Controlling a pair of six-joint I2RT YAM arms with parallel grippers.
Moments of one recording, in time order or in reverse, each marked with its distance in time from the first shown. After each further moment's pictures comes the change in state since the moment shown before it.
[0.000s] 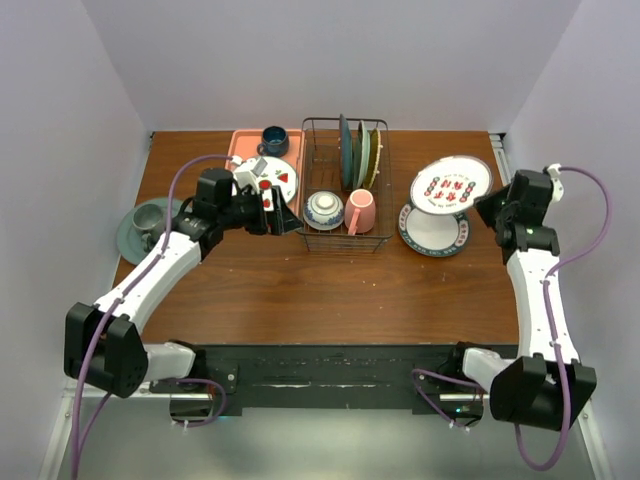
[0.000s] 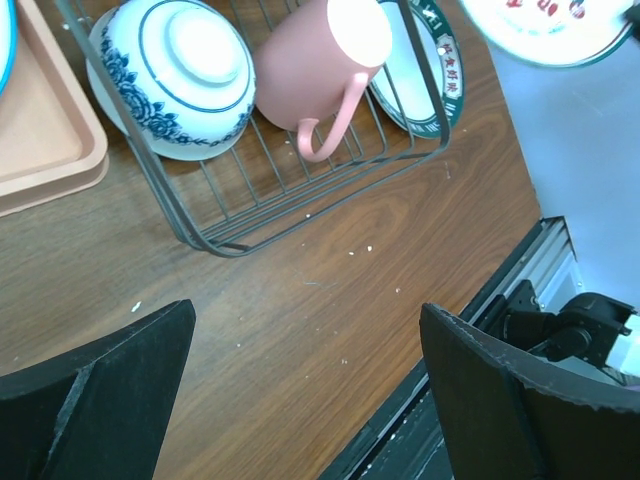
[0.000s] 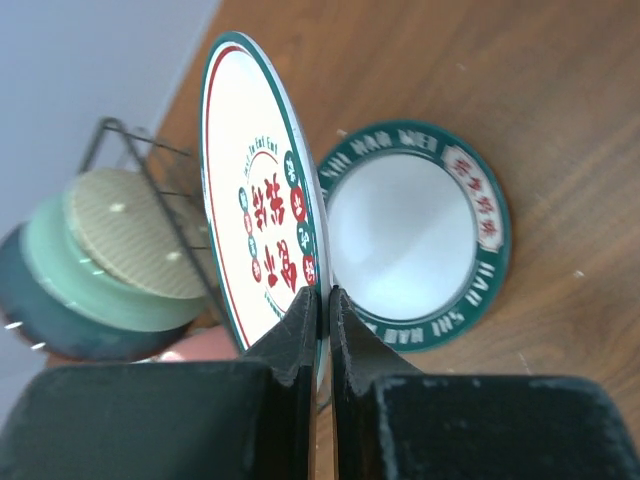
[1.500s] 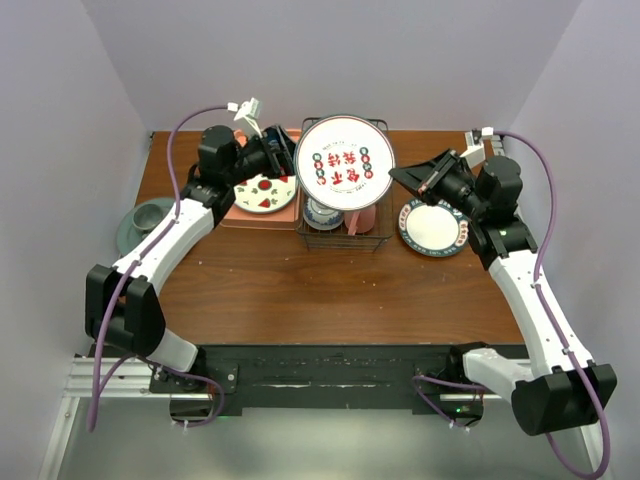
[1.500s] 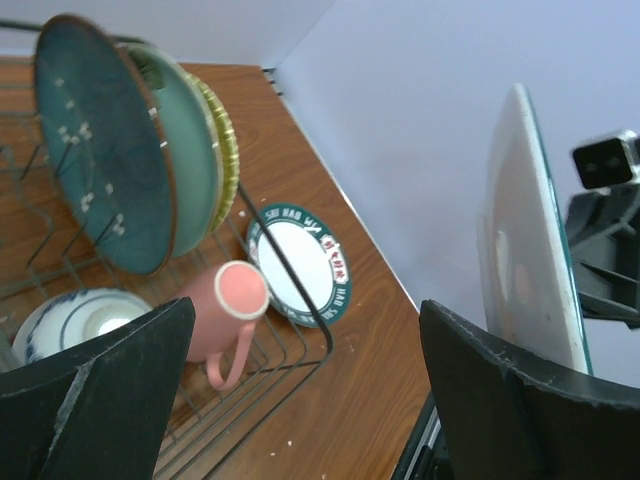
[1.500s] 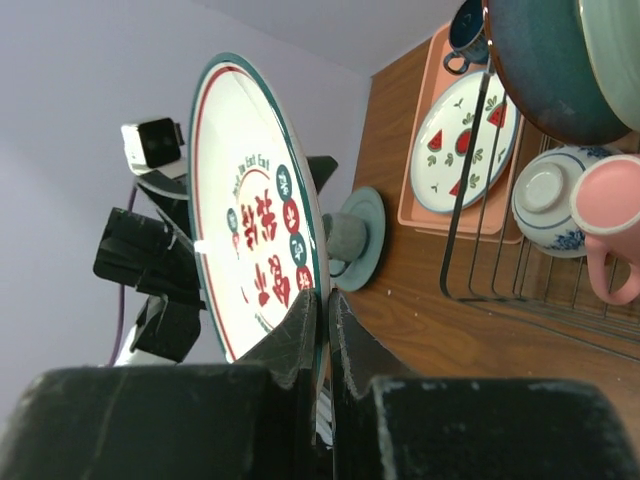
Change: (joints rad) left arm -0.001 0.223 0.263 0.448 0.026 -0.259; right arm 0.341 -0.022 0.057 0.369 -0.581 0.224
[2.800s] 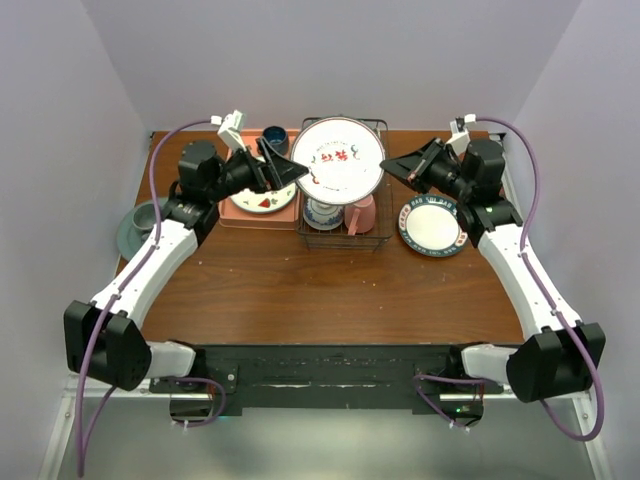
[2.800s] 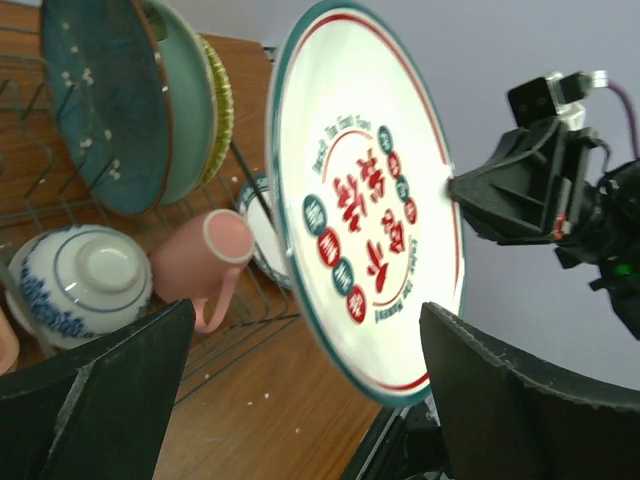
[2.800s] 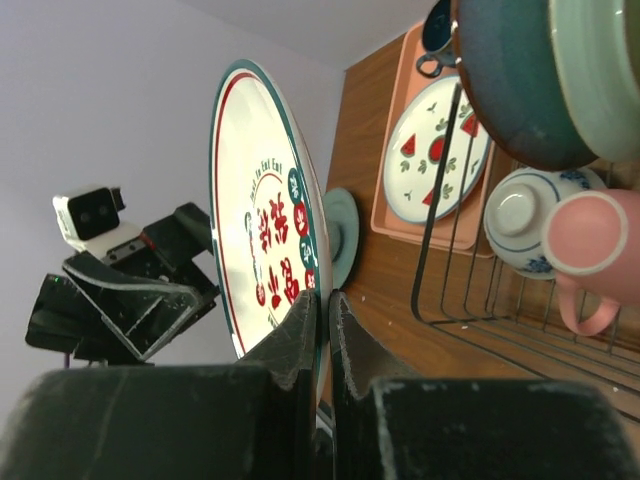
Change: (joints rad) left arm 0.032 -0.190 -0.120 -0.124 0.004 -0.031; right arm 0.013 0.165 0.082 0.017 0.005 -0.056
